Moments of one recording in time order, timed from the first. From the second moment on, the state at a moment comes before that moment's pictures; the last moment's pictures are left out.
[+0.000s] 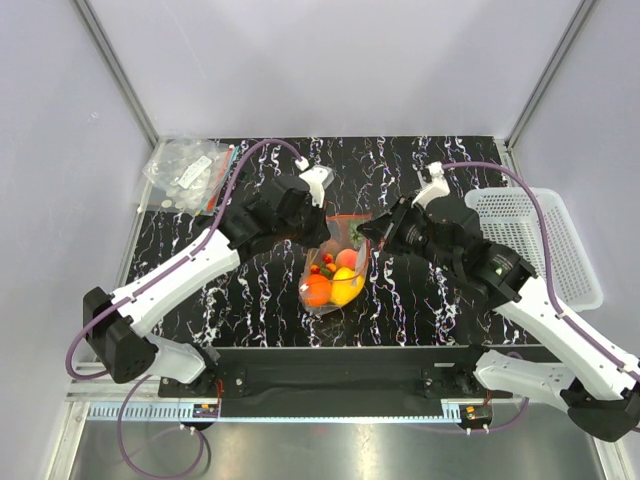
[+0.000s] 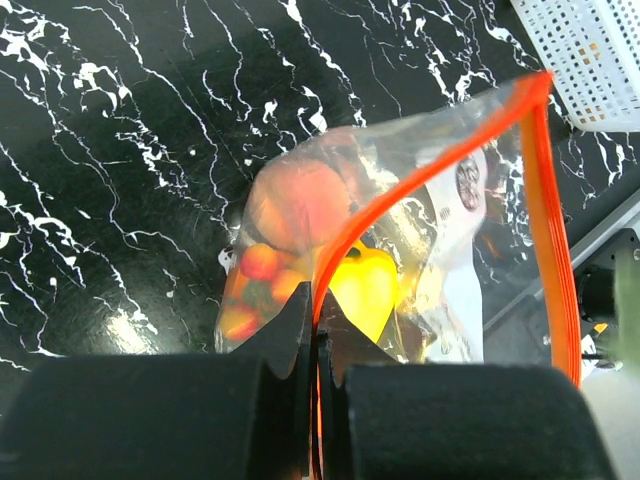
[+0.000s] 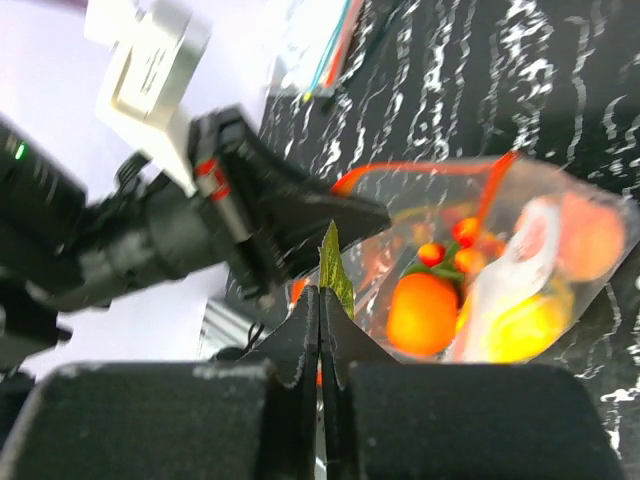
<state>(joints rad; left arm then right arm) -0.79 1.38 1.32 -0.59 0.06 -0.36 0.78 0.99 1.19 -0.51 0.10 0.89</state>
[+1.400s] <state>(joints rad) -0.79 1.38 1.34 -0.63 0.02 -0.37 0.86 1.05 1.24 -0.71 0.34 0.76</state>
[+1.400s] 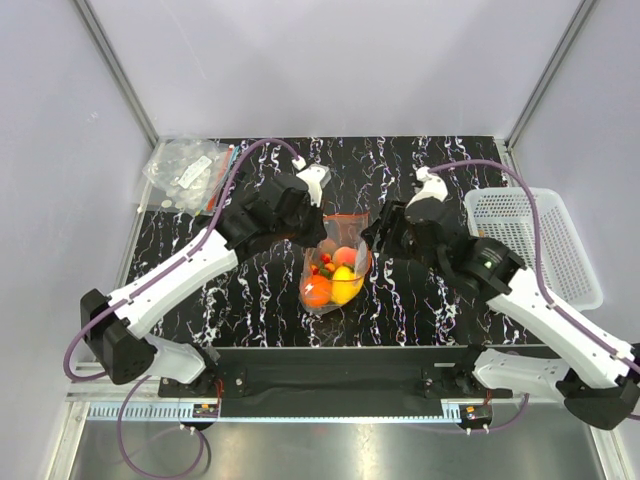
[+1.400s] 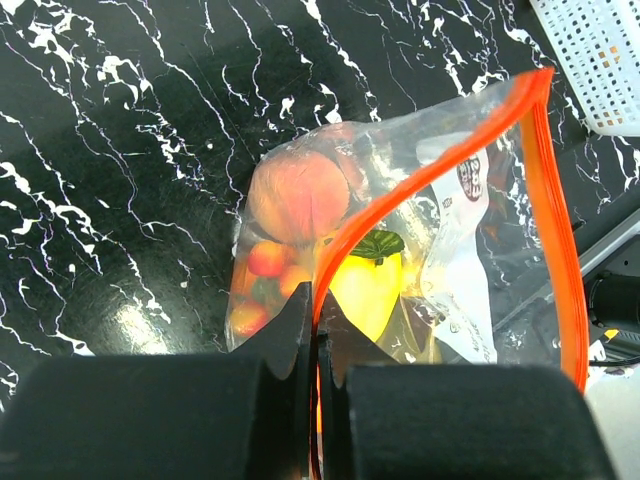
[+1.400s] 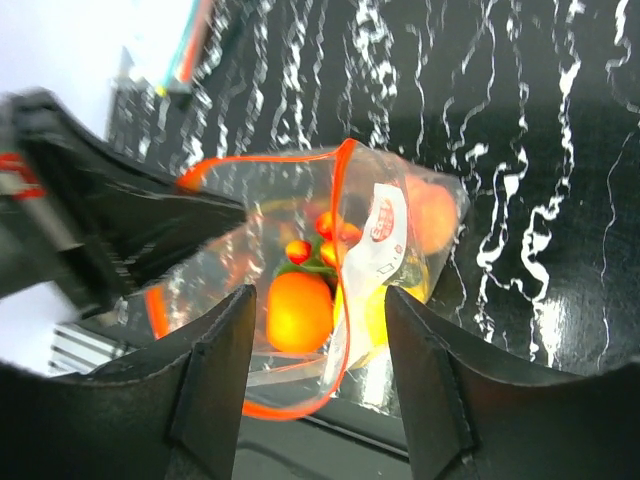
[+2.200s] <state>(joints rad) -0.79 1.35 1.33 -0.63 0.05 -0.33 0.86 1.20 1.20 -0.68 0.24 0.80</state>
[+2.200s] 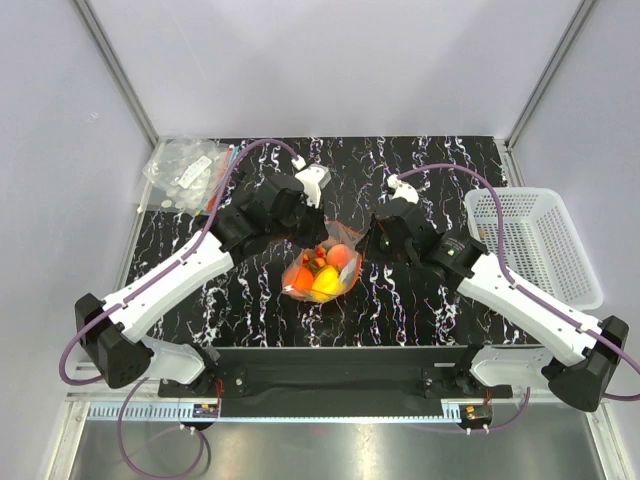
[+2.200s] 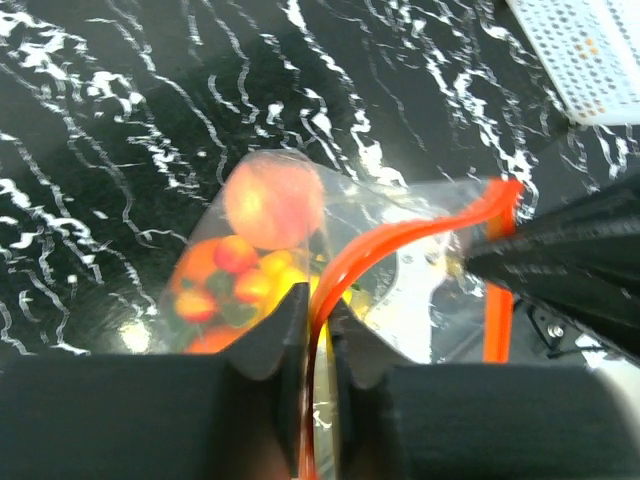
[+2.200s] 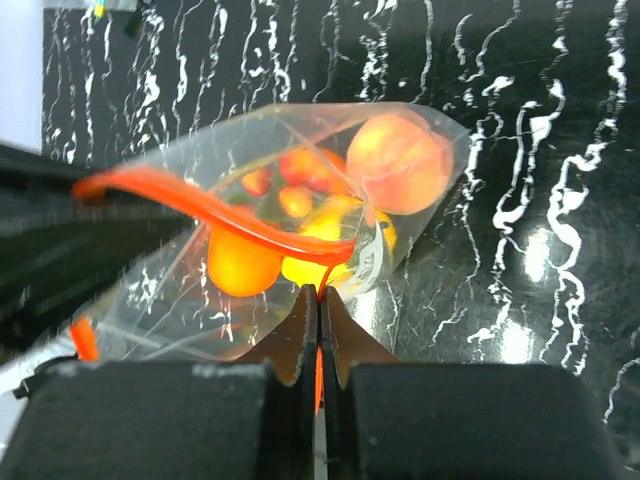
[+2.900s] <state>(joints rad) -0.79 0.83 0.89 -0.34 0.14 -0.25 0.75 1.32 1.47 -0.88 0.32 0.75</state>
